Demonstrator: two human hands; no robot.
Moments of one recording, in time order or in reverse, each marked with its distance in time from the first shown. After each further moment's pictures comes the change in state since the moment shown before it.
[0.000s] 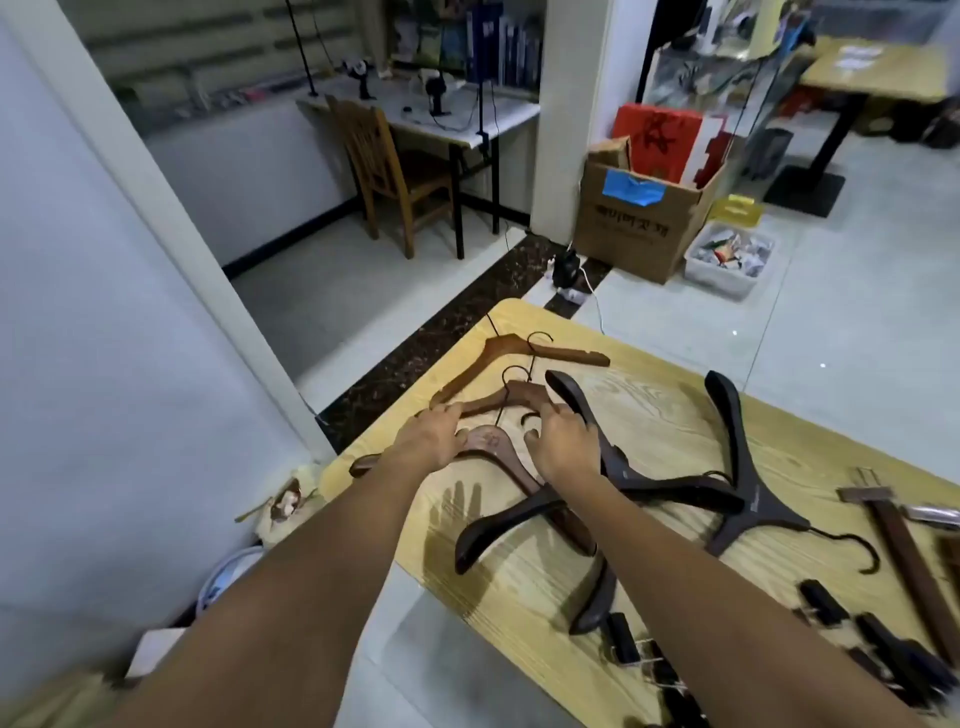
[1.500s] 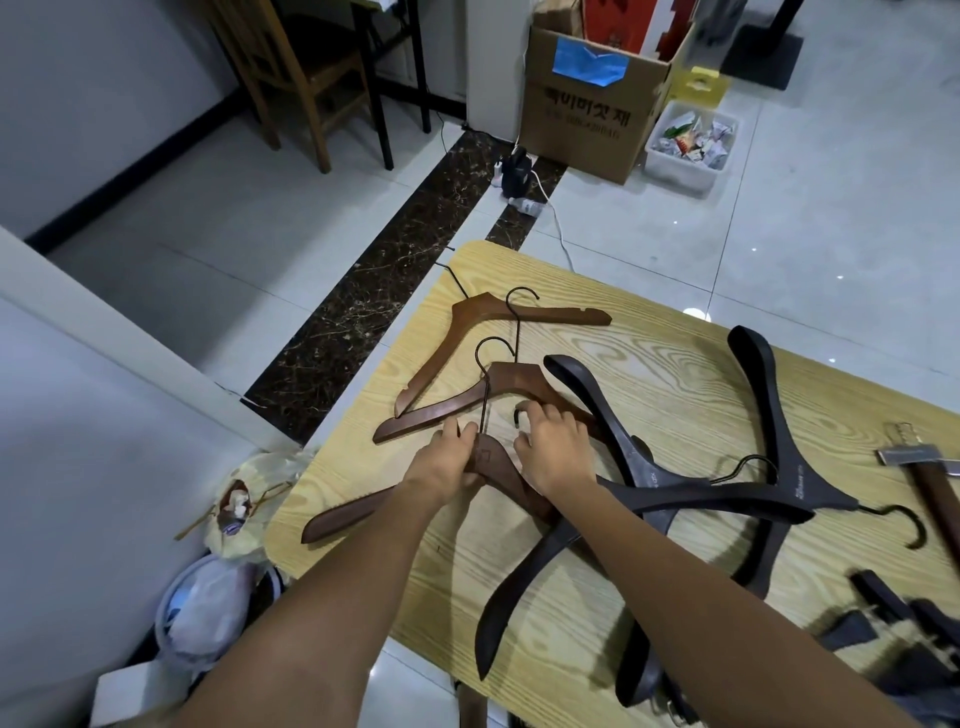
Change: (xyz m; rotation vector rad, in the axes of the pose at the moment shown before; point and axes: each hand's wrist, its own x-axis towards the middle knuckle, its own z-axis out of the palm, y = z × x) left_hand 0.134 -0.025 0.093 0.030 -0.198 0.227; right_hand 0.108 0.009 0.081 -0.042 -0.077 0.136
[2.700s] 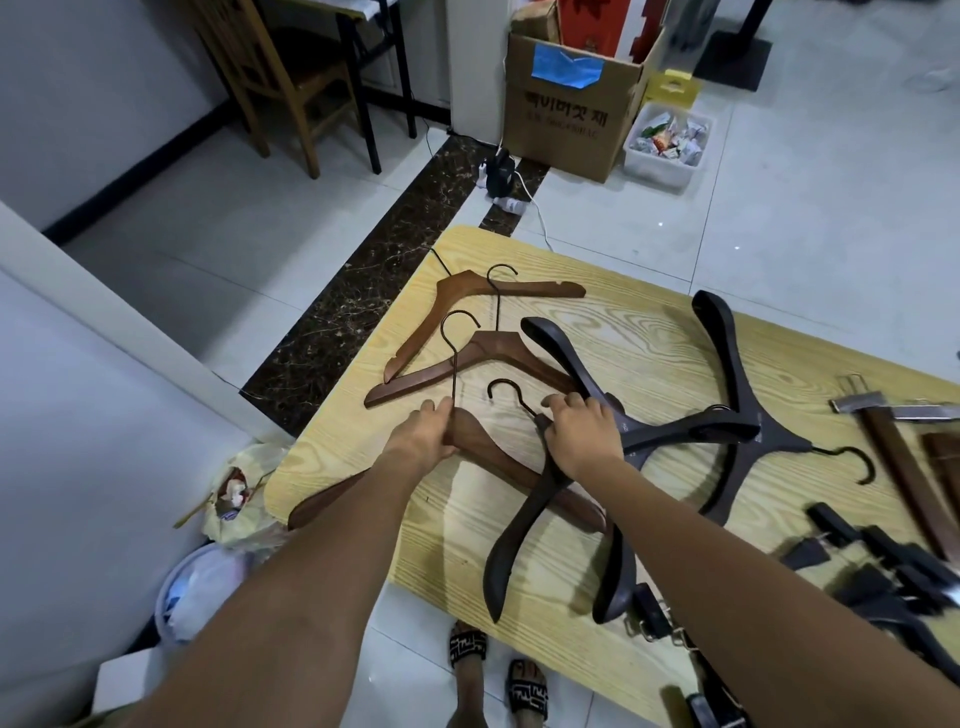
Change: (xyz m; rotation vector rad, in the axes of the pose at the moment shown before) left_hand -0.040 0.004 0.000 -0.016 0.024 -0.063; right_hand -0.054 0.046 -0.005 -0.137 -0.043 0.032
